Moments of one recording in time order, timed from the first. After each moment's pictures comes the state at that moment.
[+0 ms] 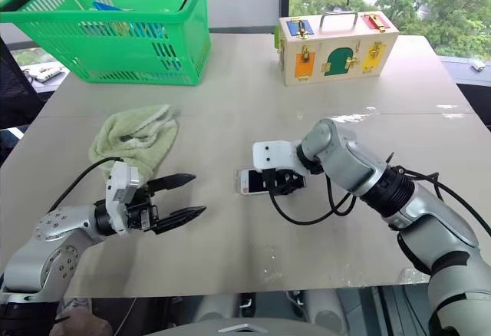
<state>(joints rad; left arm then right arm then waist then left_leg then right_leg) 0.10 0.72 0.23 -0.29 -0.61 0.36 -1.11 -0.92 -0.53 0.74 -0.03 -0.08 0.71 1.20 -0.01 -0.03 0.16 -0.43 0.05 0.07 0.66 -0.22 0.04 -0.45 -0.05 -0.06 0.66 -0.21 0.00</state>
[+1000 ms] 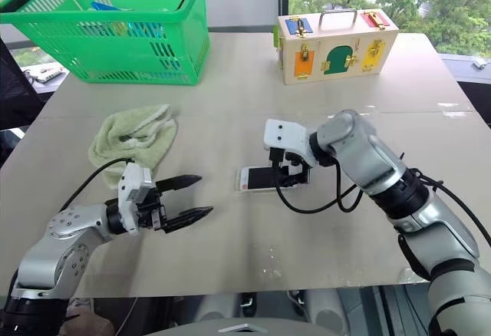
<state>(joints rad) 0.05 0.69 0.14 -0.25 -0.54 0.34 -1.09 -0.81 -0.55 0.48 -0.25 0.02 0.91 1.16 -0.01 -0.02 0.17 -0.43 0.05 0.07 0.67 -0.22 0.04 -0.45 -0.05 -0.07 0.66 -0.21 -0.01</state>
